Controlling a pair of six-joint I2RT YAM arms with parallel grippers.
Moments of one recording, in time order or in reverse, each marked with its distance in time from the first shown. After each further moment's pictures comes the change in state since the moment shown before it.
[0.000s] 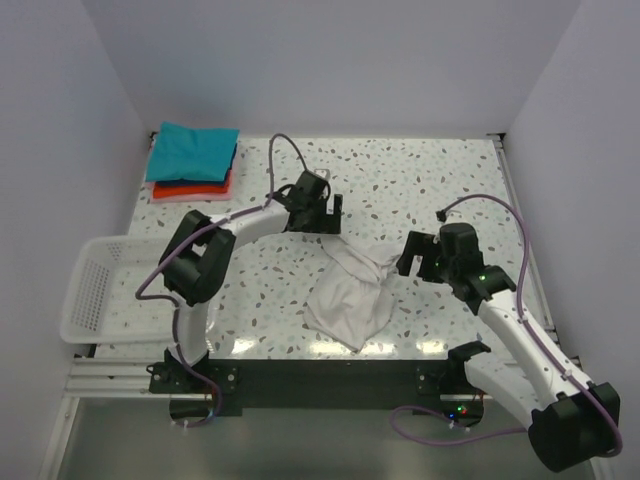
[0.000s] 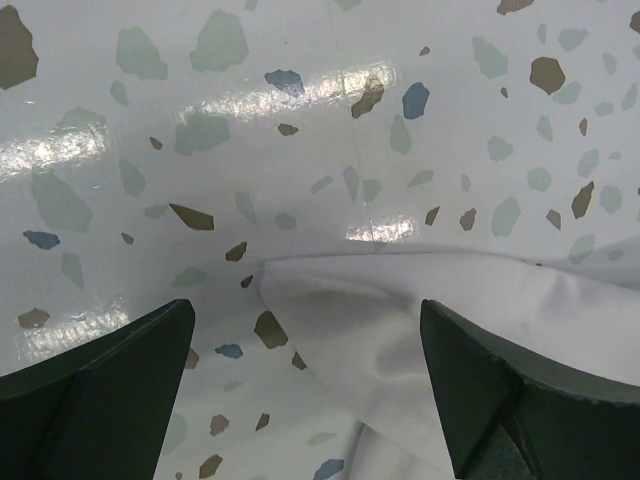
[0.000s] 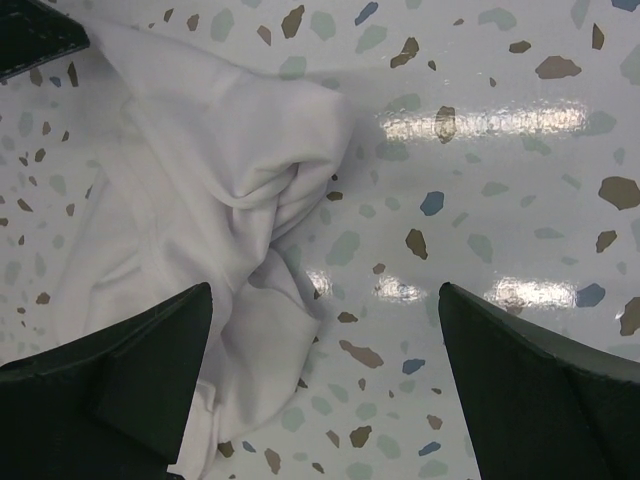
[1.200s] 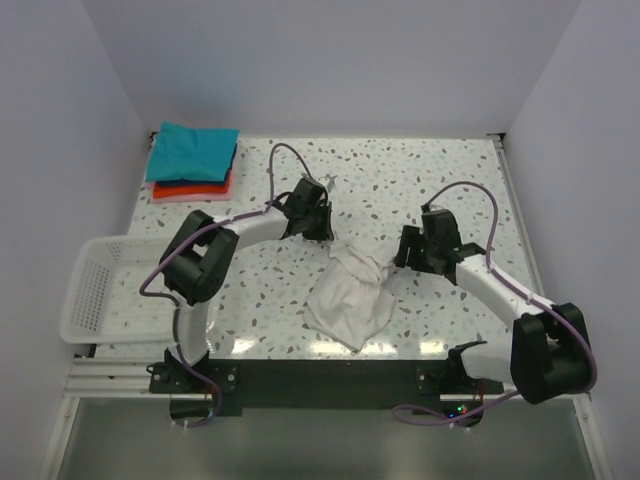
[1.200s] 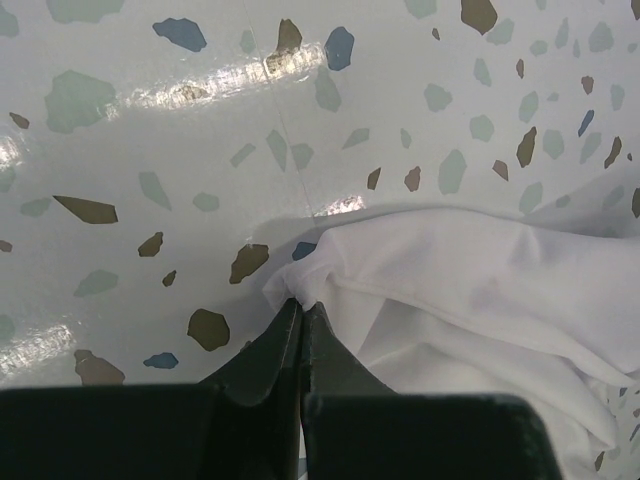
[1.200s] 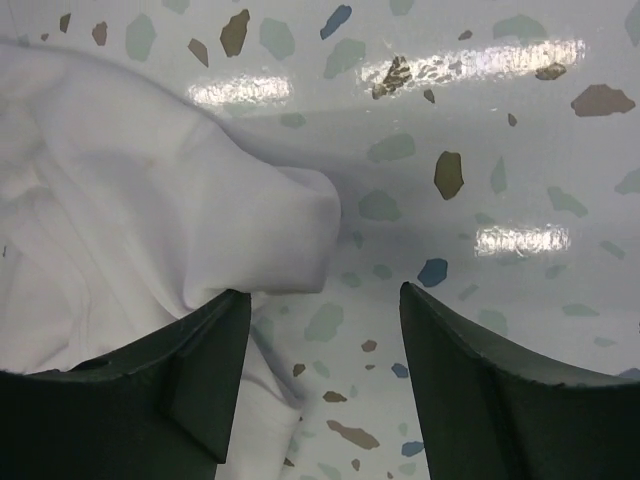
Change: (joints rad) left arm 0.002 0.019 -0.077 0.138 0.172 0.003; right arm -0.027 0.346 0.019 0.177 -0.002 -0.013
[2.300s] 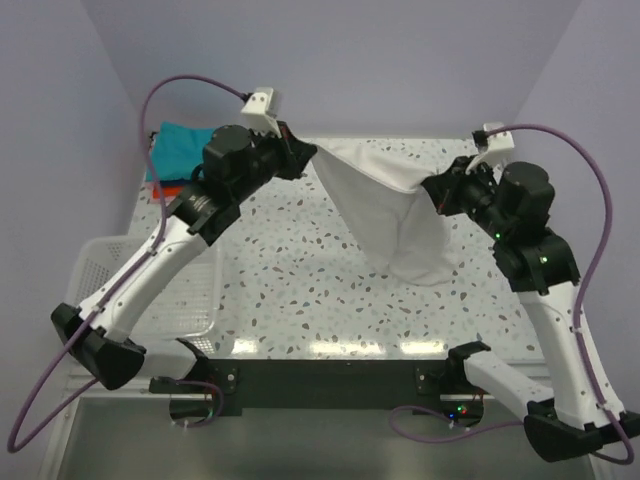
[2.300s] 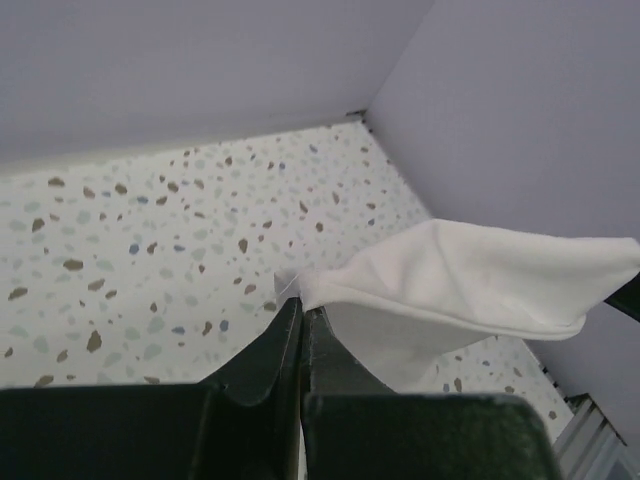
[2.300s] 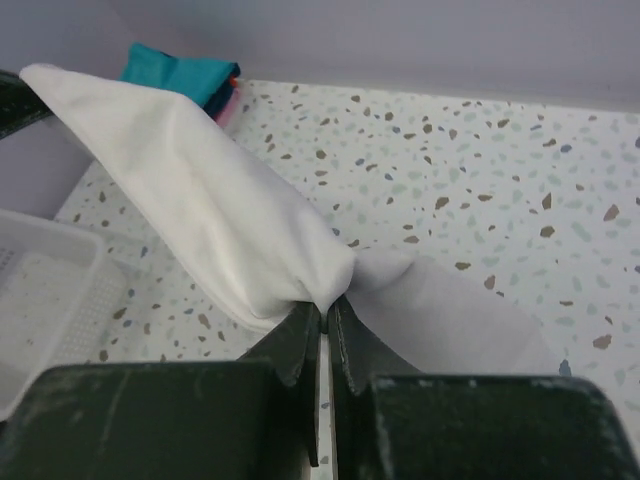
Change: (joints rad) left arm -0.002 -0.622 0.120 -0.050 -0.134 0.069; right arm -0.008 -0.265 0.604 -0.202 -0.158 -0.199
